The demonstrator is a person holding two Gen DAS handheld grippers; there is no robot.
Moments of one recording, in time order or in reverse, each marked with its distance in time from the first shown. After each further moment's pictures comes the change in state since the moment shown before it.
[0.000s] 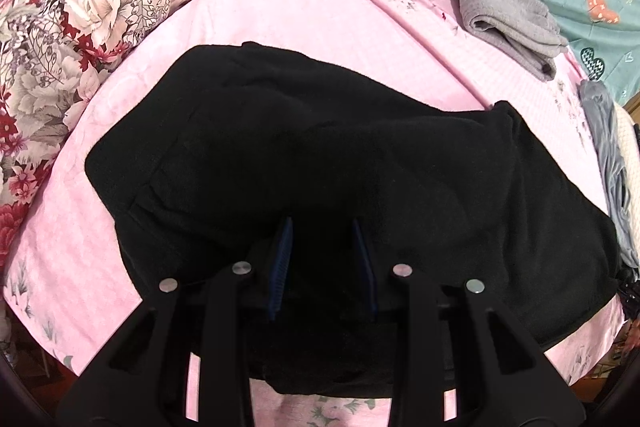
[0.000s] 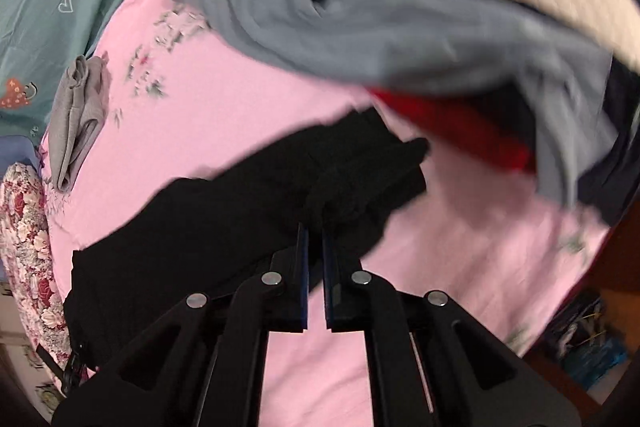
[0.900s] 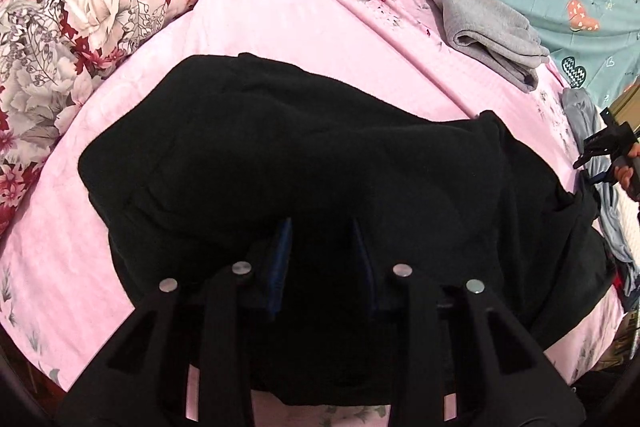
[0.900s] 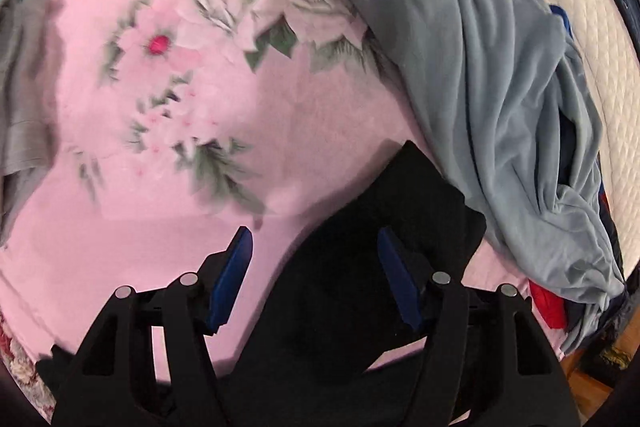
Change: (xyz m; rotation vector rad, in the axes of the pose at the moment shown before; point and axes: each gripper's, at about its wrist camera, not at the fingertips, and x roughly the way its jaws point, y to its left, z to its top) left arm -0.002 0.011 -0.010 0.008 -0.100 -0.089; right arm 0.161 0.258 0.195 -0.197 0.234 -0.475
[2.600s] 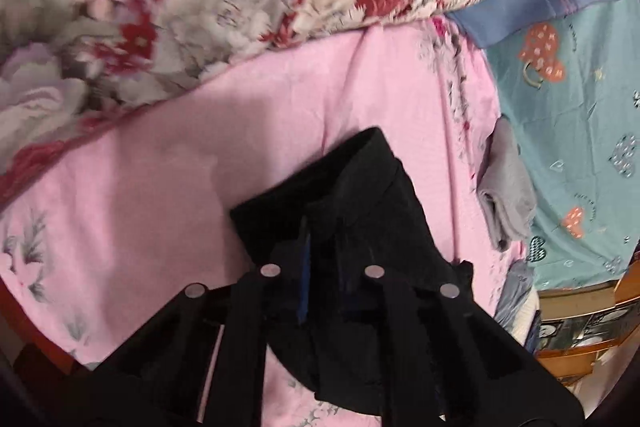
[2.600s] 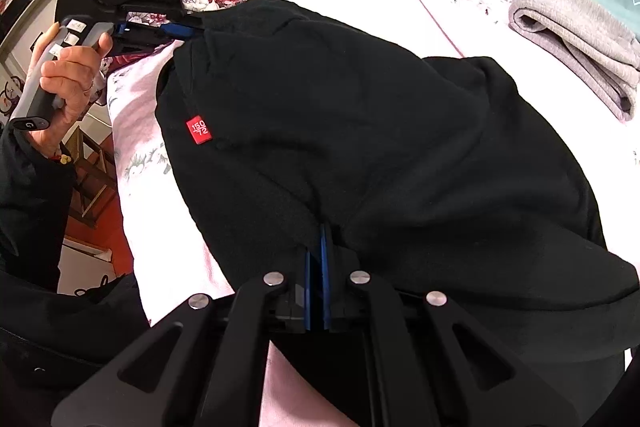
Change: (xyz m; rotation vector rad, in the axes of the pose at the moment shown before) left arm -0.033 0.132 0.025 -0.667 0.005 -0.169; right arm -0.035 0.197 -0.393 -1.254 -0.431 0.572
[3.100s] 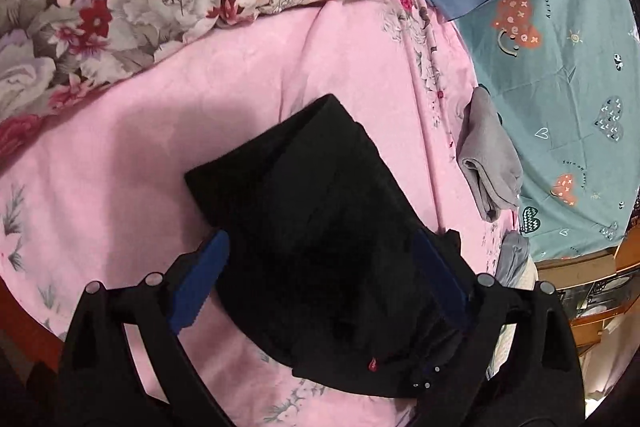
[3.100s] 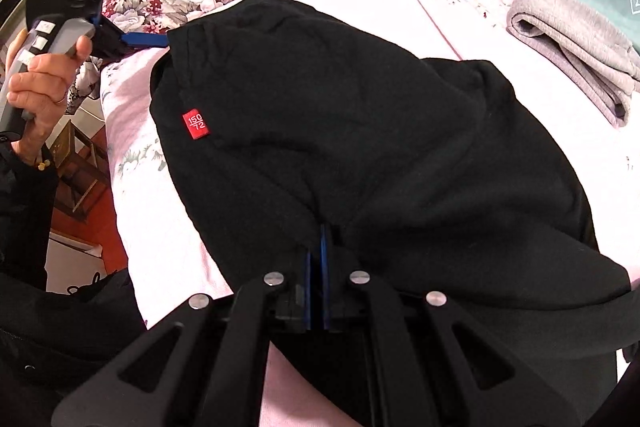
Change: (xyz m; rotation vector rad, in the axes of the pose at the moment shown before) left arm 0.009 -0.030 -0.027 0.086 0.048 -0.027; right arm 0.004 0.001 0.001 -0.020 0.012 -0.030
